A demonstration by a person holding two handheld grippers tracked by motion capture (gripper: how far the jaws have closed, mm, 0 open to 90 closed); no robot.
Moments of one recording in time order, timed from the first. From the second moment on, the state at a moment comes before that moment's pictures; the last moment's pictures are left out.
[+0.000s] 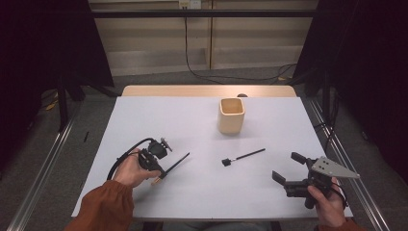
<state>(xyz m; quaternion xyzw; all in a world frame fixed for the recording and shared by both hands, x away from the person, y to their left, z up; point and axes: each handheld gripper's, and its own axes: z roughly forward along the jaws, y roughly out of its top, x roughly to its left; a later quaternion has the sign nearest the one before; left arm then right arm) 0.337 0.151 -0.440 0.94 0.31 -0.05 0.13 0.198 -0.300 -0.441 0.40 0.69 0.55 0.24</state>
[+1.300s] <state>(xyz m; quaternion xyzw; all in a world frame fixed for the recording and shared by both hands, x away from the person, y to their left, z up) 0.319 0.186 -0.410 0.86 0.32 0.02 0.40 0.197 -0.301 -0.441 0.40 0.69 0.56 0.24</state>
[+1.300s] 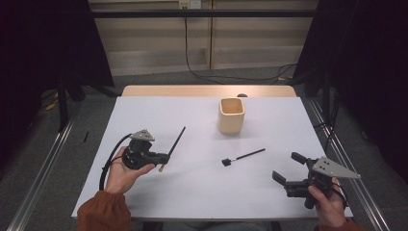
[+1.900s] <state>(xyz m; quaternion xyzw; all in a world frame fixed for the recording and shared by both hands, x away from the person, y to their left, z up) 0.310 0.203 -0.388 0.79 0.30 0.07 0.53 0.197 -0.301 -0.440 0.40 0.68 0.56 0.24</state>
